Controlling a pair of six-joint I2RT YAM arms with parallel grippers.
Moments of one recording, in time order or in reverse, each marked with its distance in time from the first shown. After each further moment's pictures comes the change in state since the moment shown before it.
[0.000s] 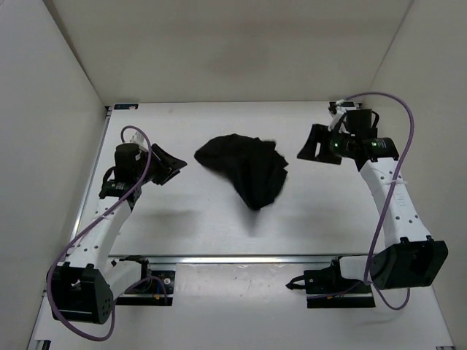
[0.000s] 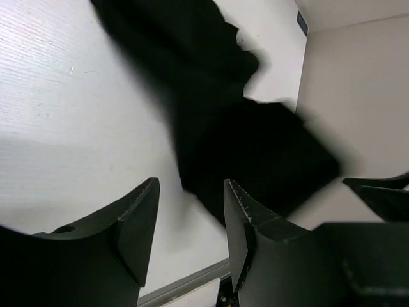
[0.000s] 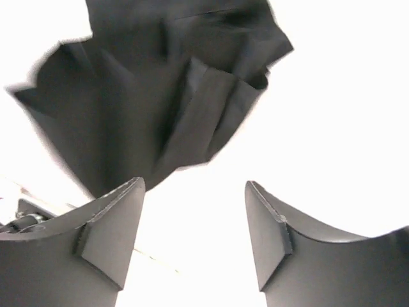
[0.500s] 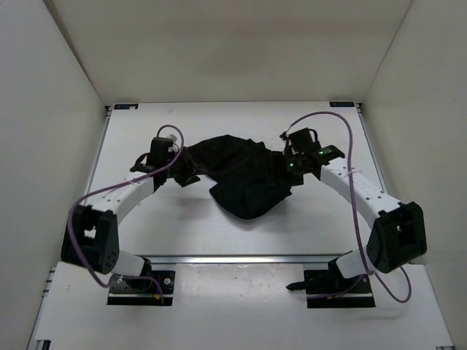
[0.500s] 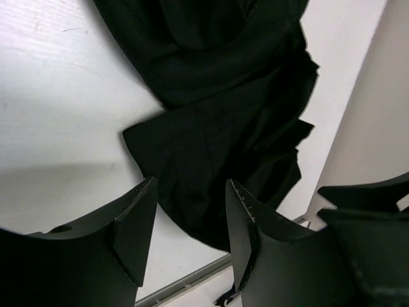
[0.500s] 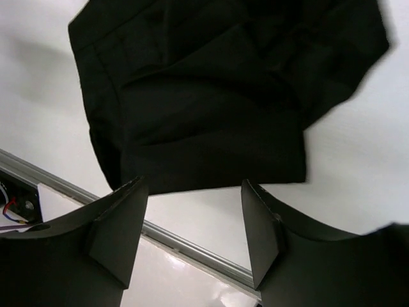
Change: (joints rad) left arm -0.168 0.313 0.053 0.036 -0.036 -0.005; right arm 0.270 0.106 -0.236 0.072 0.153 0.114
